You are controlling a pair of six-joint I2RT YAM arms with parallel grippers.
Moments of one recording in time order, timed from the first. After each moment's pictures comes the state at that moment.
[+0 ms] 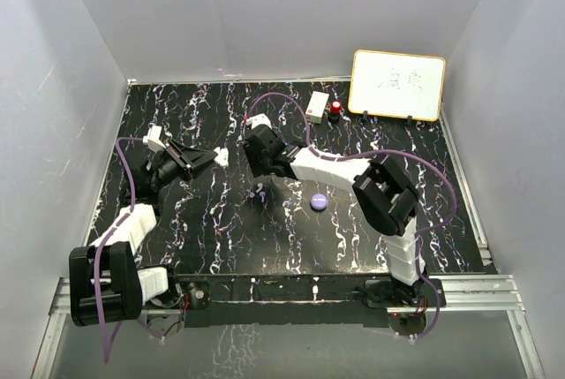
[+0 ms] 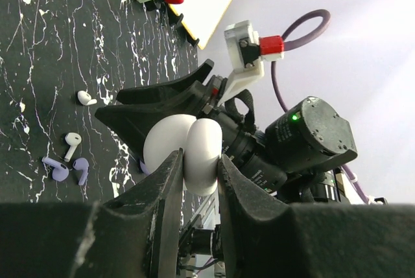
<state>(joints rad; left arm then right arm) 0.12 1.18 0.44 0.56 0.87 -1.19 0.85 2.01 1.50 -0.30 0.27 0.31</state>
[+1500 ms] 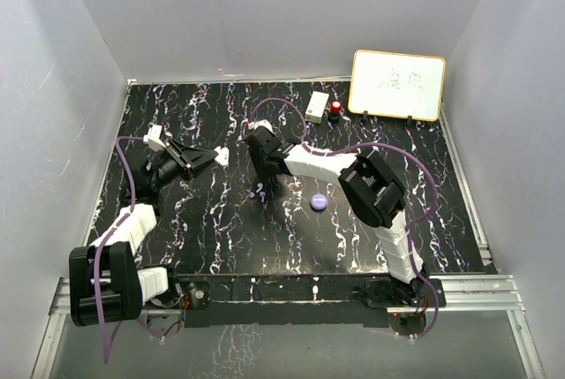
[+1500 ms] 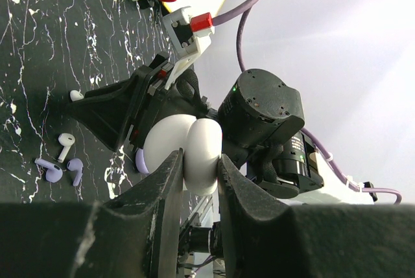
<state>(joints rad) 0.11 1.18 0.44 0.58 0.88 -1.21 0.82 2.14 1.59 -0.40 0.24 0.34</state>
